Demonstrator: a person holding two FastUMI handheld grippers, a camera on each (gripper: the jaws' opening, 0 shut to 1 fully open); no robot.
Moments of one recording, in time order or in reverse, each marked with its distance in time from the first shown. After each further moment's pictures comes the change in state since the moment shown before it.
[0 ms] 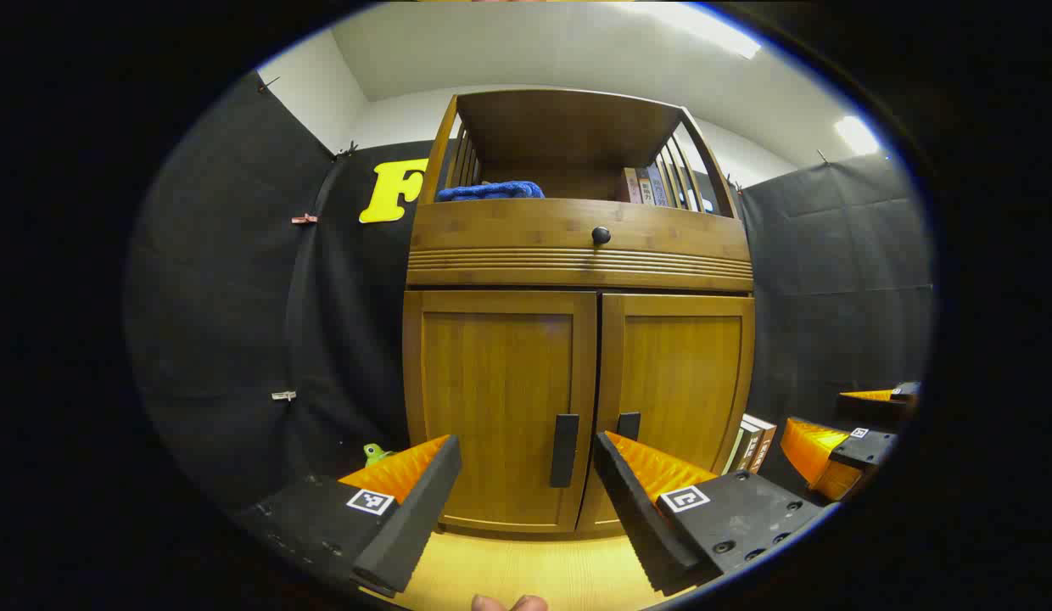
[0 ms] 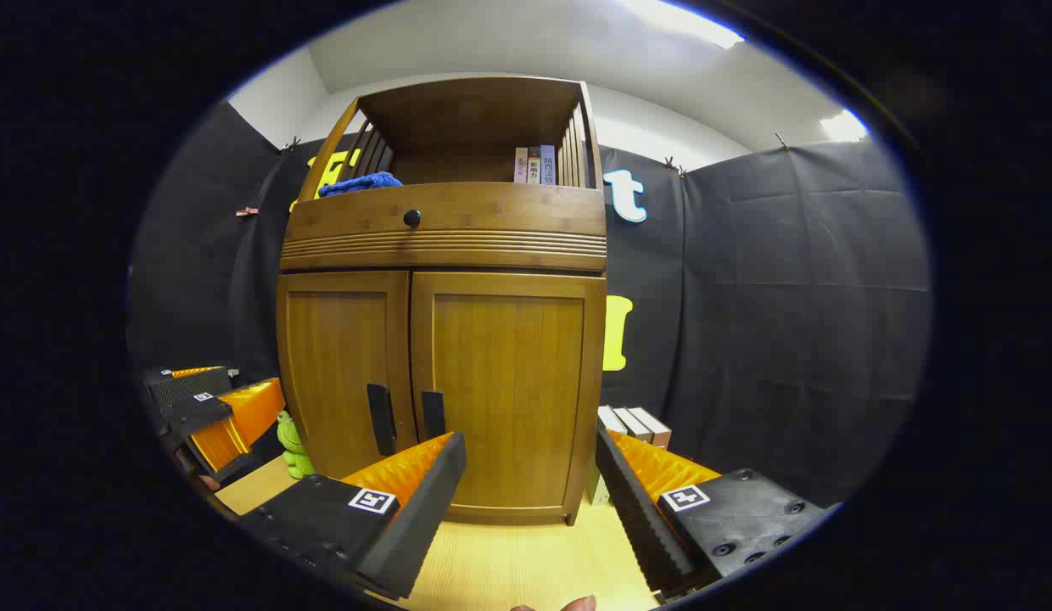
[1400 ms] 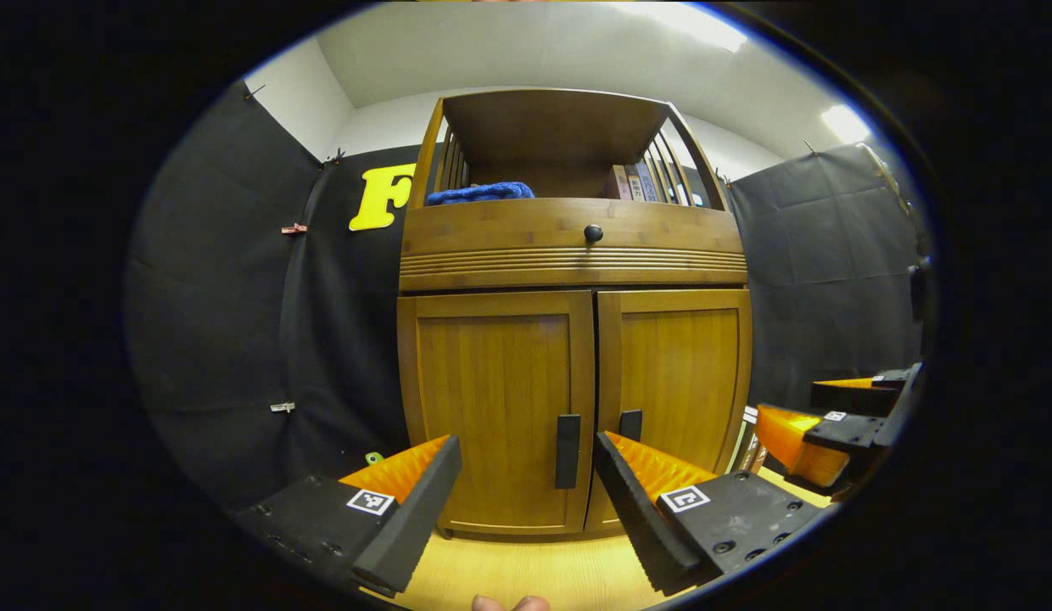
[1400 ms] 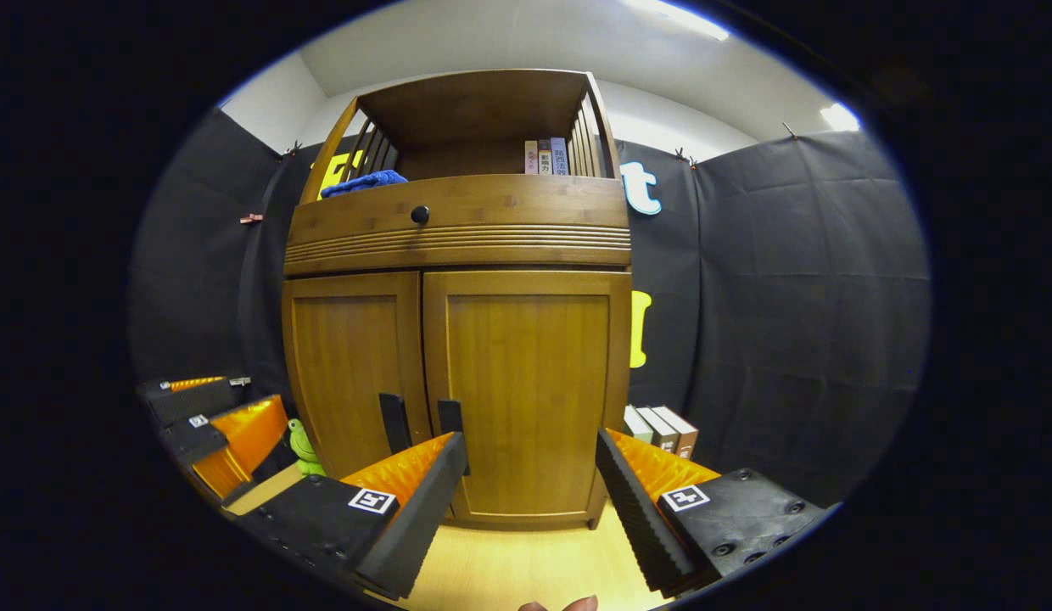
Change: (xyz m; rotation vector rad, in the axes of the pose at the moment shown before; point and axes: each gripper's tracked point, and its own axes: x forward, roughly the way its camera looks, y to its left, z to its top) left arm 0.006 0.006 -0.003 0.042 0.001 -0.021; right arm 0.049 0.037 0.001 0.038 0.008 0.052
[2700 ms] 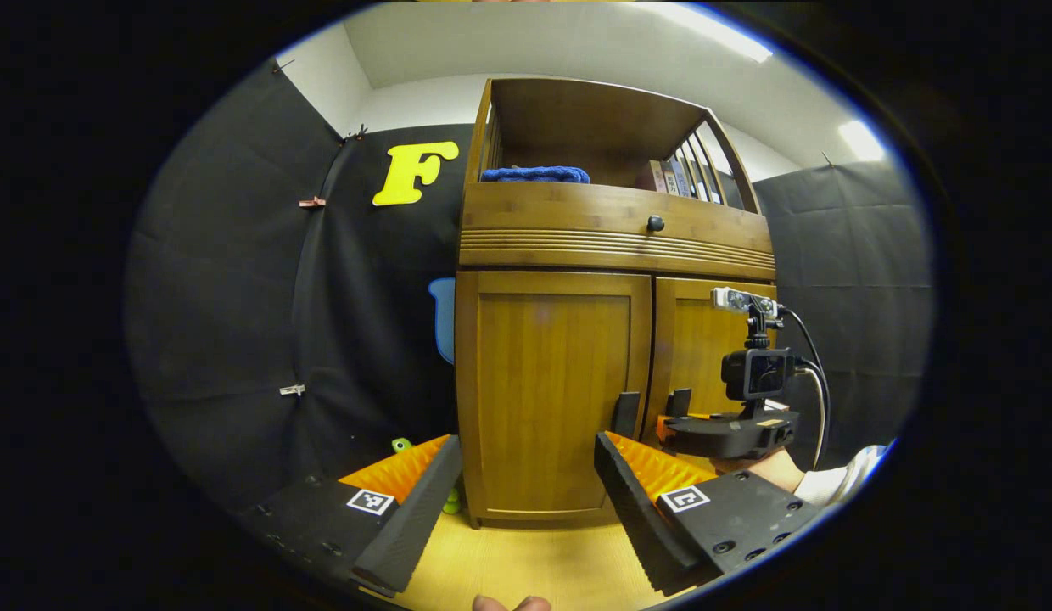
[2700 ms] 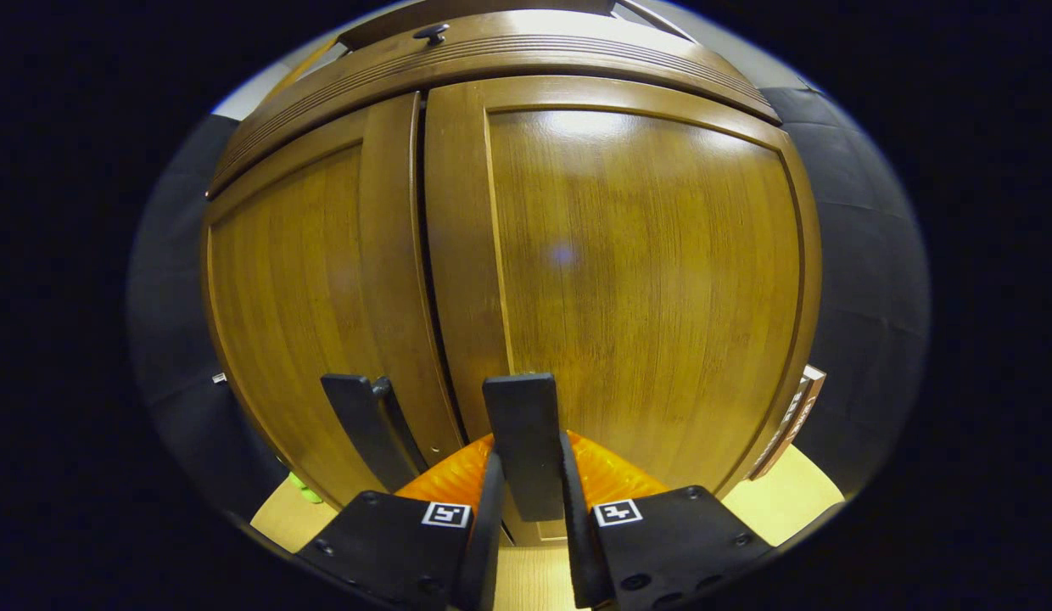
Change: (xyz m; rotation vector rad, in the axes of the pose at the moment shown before) left arm -0.012 0.091 -0.023 -0.047 0.058 -0.010; right arm 0.175 0.088 -0.118 0.051 0.220 -0.004
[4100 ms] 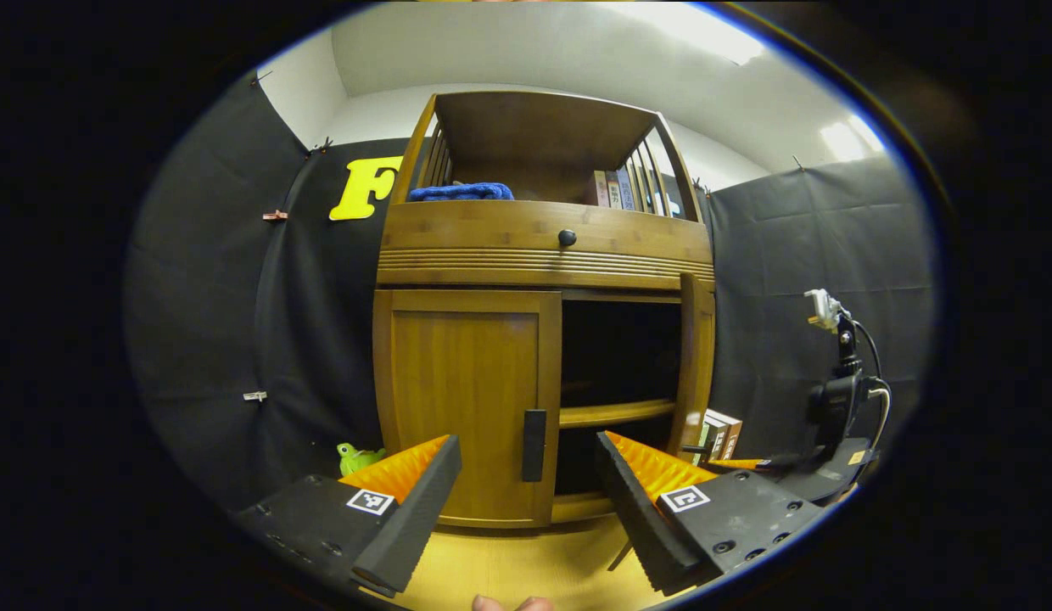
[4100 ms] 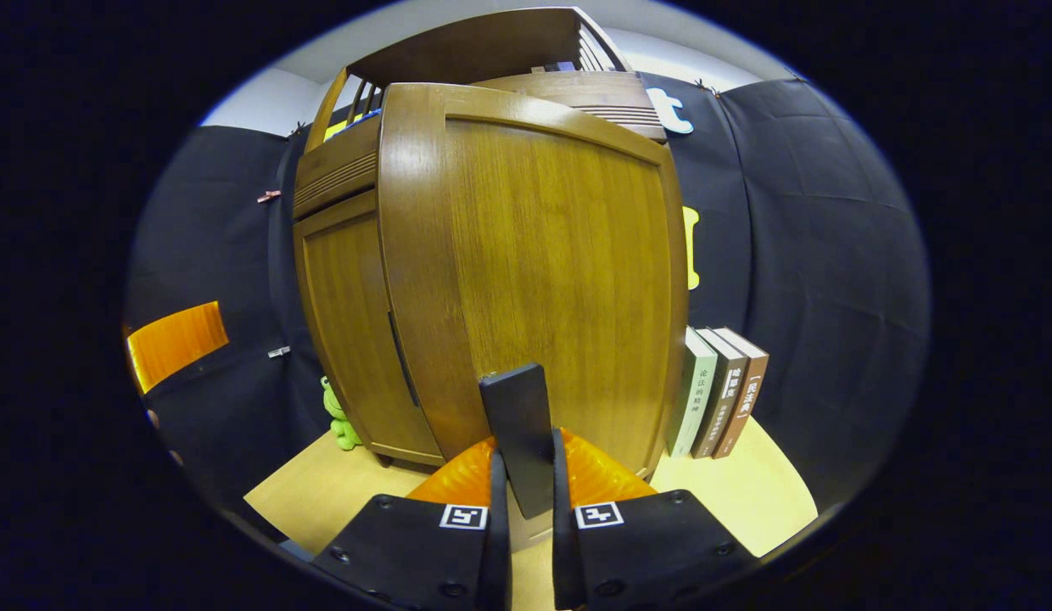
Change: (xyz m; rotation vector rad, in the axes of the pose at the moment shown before) left arm -0.008 -0.124 0.019 0.003 -0.059 -0.088; right arm -0.167 -0.092 -0.014 0.012 0.040 0.147
